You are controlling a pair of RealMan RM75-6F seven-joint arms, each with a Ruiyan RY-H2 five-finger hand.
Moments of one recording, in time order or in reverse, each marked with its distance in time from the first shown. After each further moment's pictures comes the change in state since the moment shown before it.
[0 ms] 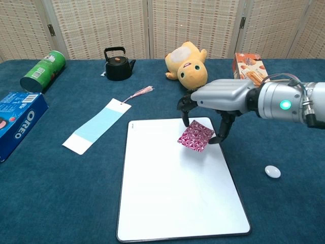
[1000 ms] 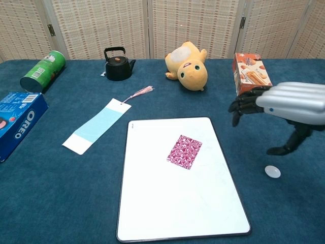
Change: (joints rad) left arm -0.027 0.000 -0.011 -0.034 0.024 -0.014 0.037; right arm -0.232 0.217 -0.208 -0.181 -0.160 0.329 0.032
